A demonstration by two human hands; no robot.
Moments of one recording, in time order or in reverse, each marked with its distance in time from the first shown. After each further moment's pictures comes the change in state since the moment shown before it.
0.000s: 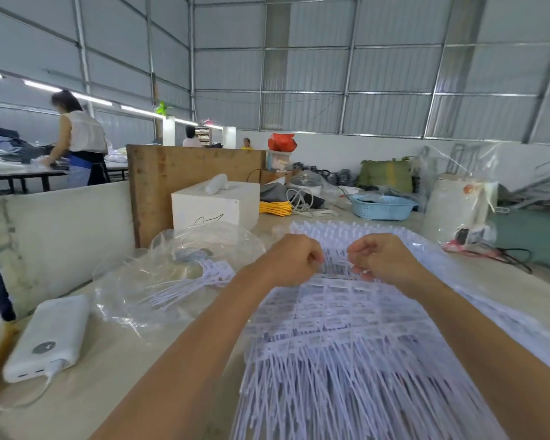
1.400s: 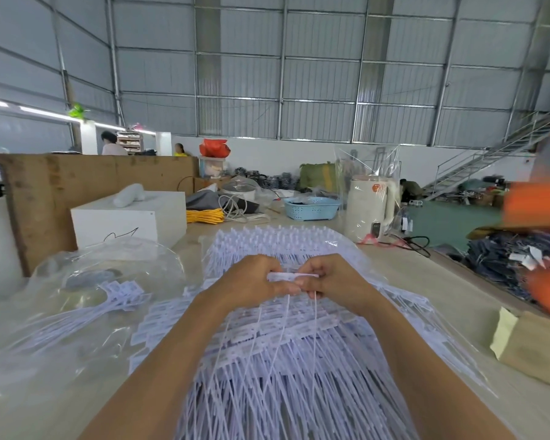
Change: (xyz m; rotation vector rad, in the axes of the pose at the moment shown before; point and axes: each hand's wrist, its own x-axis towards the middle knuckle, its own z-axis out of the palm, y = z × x) left_hand 0.036 0.056 0.057 -0.052 -0.070 0.006; right_hand -0.023 0.060 -0.064 0.046 -0.135 -0.175
